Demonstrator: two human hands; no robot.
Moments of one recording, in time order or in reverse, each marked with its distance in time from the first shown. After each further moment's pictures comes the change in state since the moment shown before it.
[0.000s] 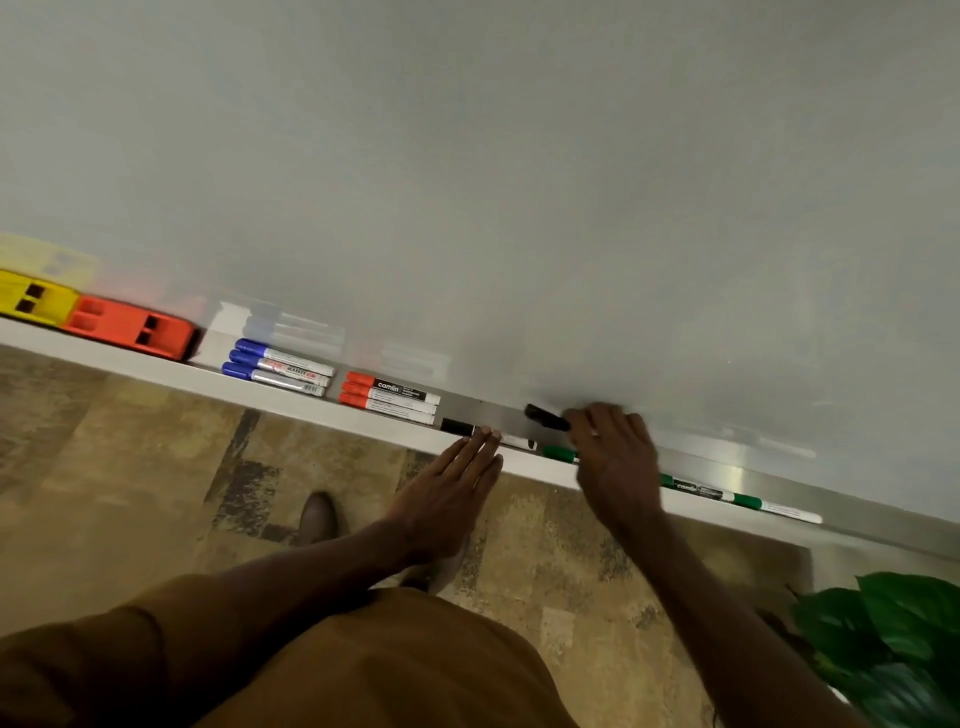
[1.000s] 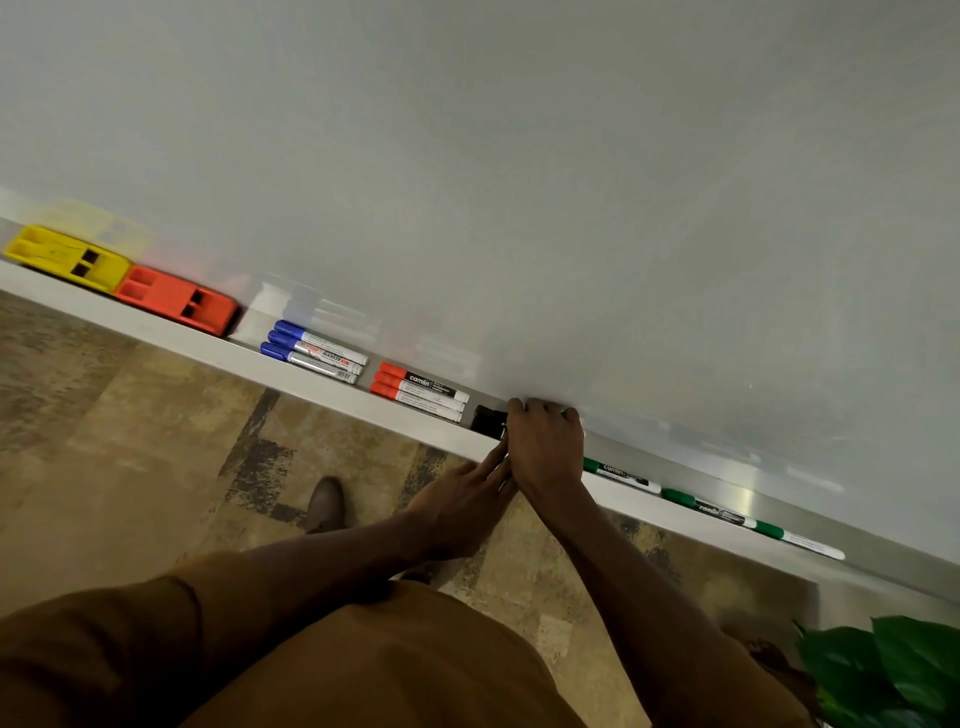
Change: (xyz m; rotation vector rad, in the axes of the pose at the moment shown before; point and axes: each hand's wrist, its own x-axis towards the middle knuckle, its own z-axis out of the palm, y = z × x) left_hand 0.002 -0.001 -0.001 -0.069 -0.106 0.051; right_hand 0.061 -0.097 0.034 -0.184 -0.319 0.083
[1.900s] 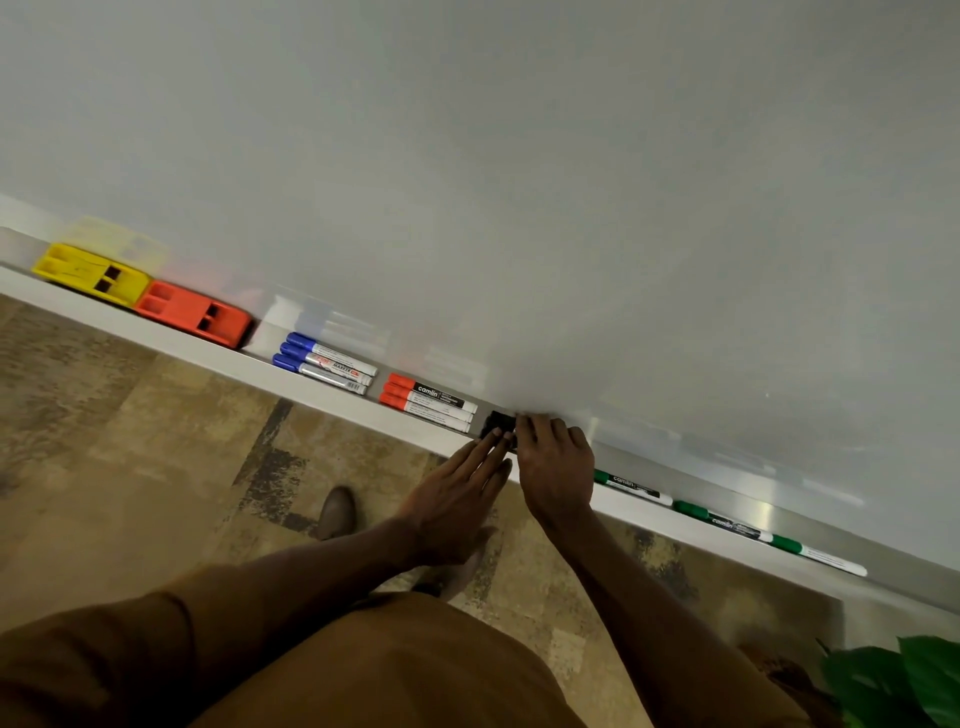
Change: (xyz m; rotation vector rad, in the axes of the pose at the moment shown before) left_hand -0.017 -0.016 -0.012 0.109 0.039 -0.106; right_hand -0.011 0.008 0.041 0.073 0.406 -0.115
